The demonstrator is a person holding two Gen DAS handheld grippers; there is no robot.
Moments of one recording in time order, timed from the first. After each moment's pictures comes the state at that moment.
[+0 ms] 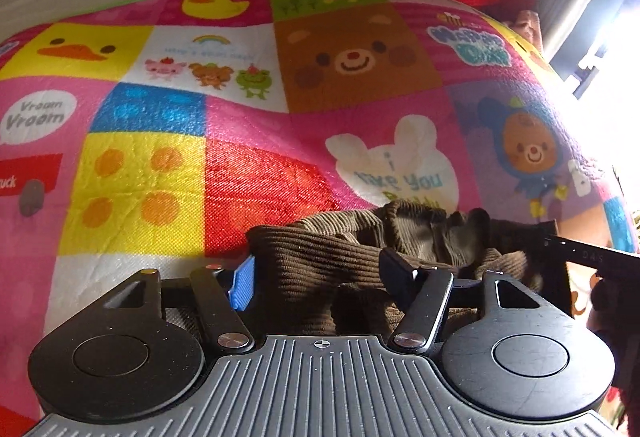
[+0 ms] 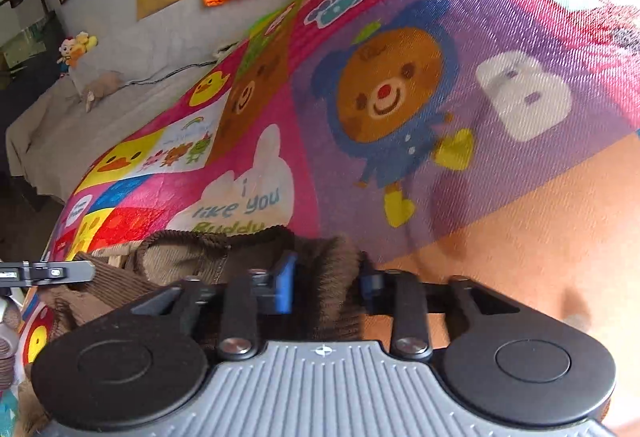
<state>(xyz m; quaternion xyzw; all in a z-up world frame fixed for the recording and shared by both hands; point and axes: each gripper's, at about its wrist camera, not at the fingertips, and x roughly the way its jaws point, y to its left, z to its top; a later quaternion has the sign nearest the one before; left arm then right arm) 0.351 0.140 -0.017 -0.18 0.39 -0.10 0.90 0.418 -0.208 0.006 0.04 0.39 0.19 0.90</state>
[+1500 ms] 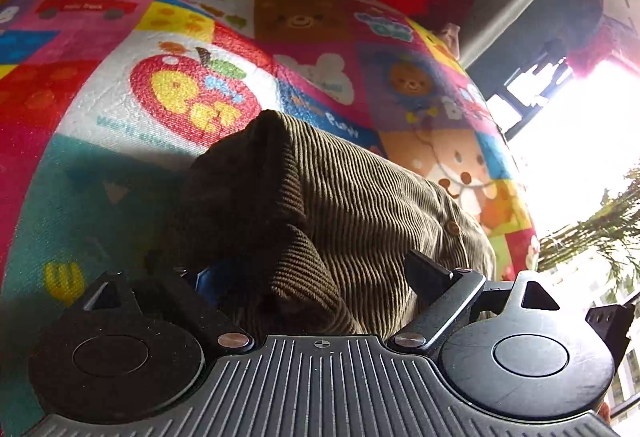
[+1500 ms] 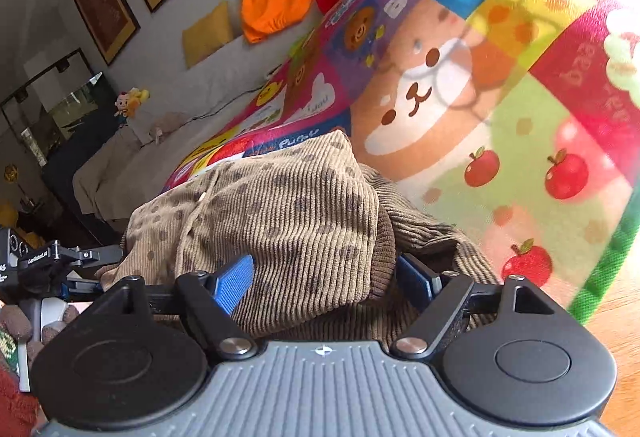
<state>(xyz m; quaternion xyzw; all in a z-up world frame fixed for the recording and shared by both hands) 0.106 0.116 -0.027 -0.30 0.34 -0.13 0.88 0.132 -0.310 -0.018 0.16 0.34 0.22 0.90</state>
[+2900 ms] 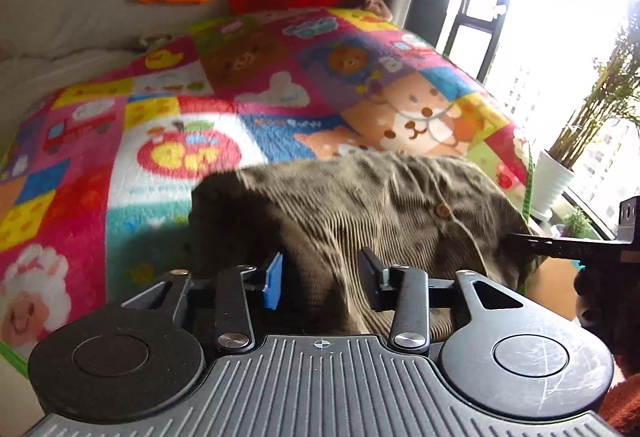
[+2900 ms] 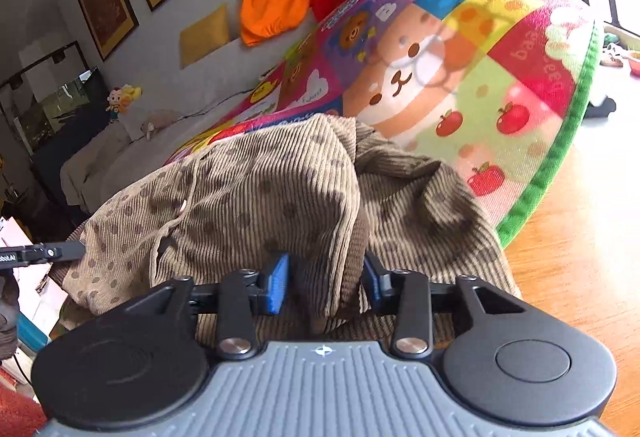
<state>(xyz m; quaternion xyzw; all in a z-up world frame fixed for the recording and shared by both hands) 0.002 0.088 0.040 -0.05 0.28 -0.16 0.95 0.039 -0.321 -0.016 0.12 0.30 0.19 0.93</state>
